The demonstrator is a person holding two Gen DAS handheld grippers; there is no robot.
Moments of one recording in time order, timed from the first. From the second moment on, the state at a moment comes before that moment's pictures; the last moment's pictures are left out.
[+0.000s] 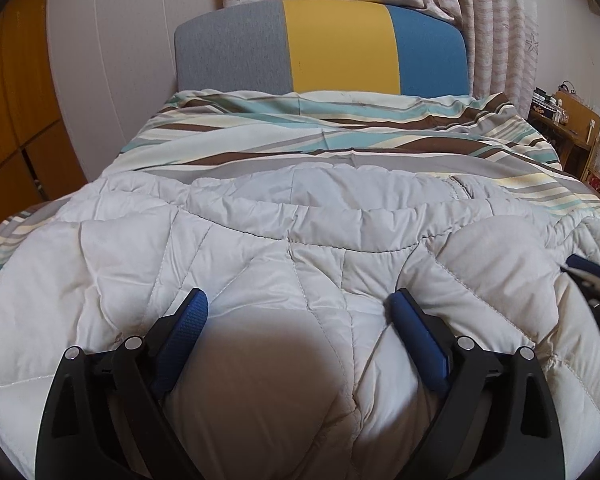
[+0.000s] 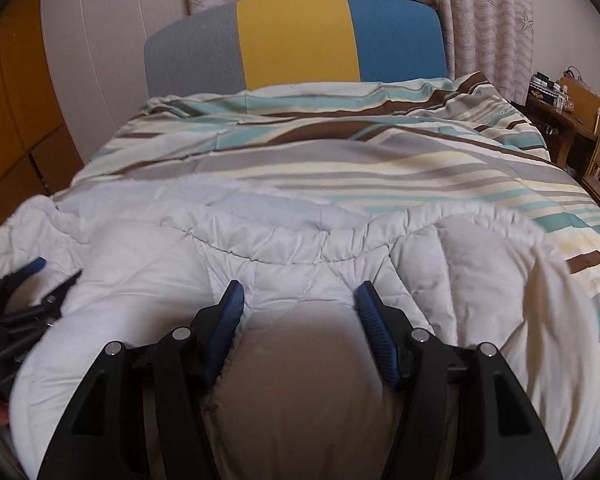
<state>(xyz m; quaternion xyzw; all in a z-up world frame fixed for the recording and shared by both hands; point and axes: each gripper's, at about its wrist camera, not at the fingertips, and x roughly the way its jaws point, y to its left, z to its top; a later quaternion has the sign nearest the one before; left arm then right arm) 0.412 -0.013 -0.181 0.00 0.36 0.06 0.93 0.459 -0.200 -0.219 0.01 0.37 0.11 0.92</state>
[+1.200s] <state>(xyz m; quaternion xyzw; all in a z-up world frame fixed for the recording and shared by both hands) 0.416 0.044 -0.177 0.00 0.40 0.13 0.91 0.461 -0.201 -0.220 0.02 0.38 0.12 0.92</state>
